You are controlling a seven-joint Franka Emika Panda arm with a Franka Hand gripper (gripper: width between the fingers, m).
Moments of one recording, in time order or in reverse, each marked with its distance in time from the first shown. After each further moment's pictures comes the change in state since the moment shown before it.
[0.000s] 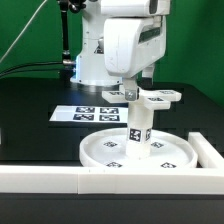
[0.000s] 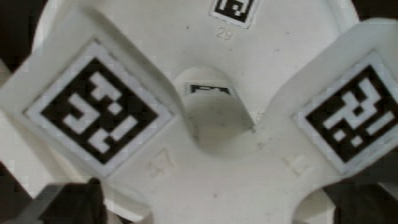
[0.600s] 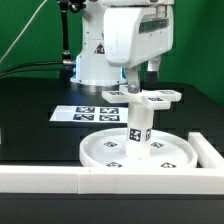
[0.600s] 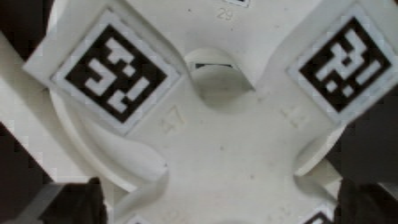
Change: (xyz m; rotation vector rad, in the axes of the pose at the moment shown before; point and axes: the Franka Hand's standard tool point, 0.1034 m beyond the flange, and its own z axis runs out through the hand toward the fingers) arm 0.005 0.003 -0.011 -0.011 0.016 0.024
